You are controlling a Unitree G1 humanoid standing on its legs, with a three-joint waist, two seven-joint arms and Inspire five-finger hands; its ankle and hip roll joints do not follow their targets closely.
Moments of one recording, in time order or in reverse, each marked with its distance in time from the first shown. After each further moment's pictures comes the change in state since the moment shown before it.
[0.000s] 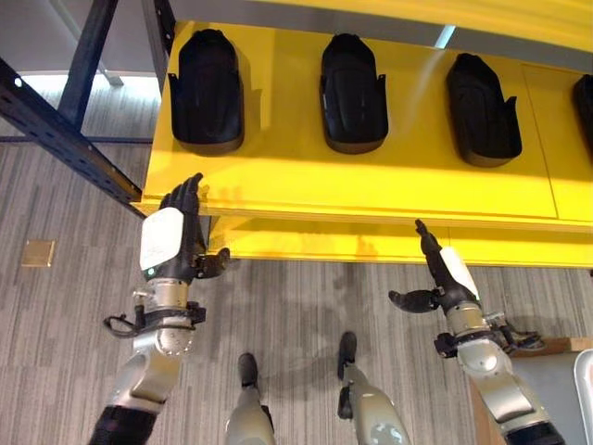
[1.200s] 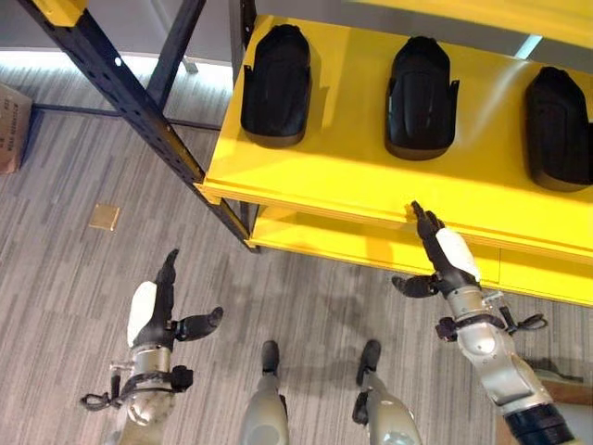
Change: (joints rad) left arm 0.383 -0.116 0.153 -0.103 -0.310 -0.047 -0.076; right arm -0.058 -0.033 0.013 -0.005 -0.102 0.016 0.005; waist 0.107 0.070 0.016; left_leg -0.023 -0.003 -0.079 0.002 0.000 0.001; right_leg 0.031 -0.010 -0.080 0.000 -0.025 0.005
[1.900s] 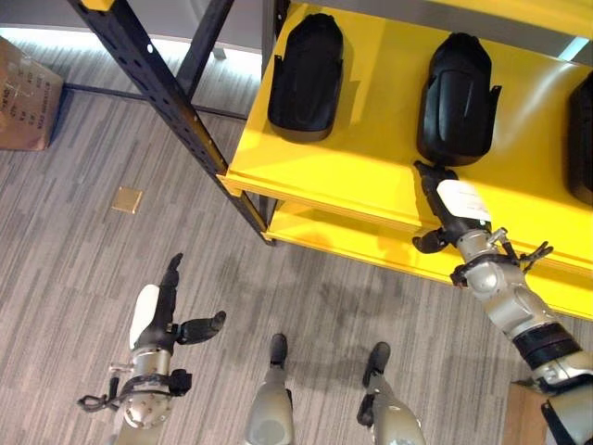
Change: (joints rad) left arm 0.008 0.007 -0.006 0.020 -0.051 -0.025 -0.050; right arm -0.494 -0.191 0.204 0.400 -0.099 0.026 -0.013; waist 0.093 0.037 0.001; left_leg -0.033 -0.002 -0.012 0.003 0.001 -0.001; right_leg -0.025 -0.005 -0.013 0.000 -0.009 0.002
